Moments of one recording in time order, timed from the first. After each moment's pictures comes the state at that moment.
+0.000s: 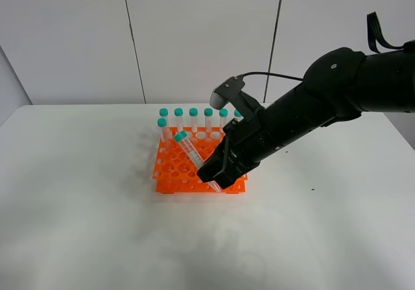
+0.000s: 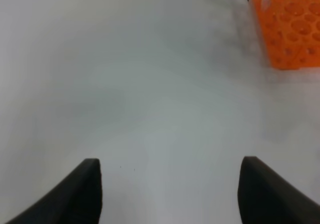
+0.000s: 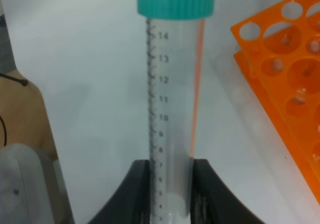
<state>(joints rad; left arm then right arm) -0.01 0.00 -0.49 -0.01 1.05 0.03 0.52 1.68 -1.05 0.92 0.75 -1.18</state>
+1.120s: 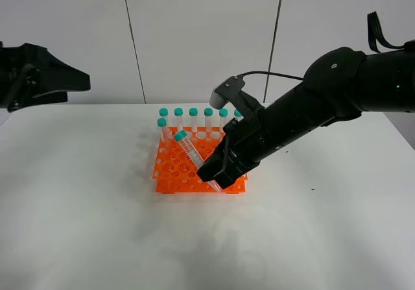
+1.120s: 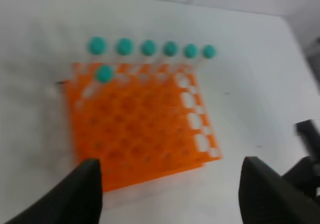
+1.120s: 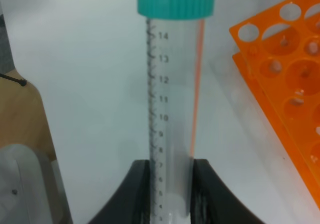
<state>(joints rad) -0.01 1.11 -0.86 -0.91 0.63 0.61 0.52 1.68 -1.05 0.92 0.74 -1.18</state>
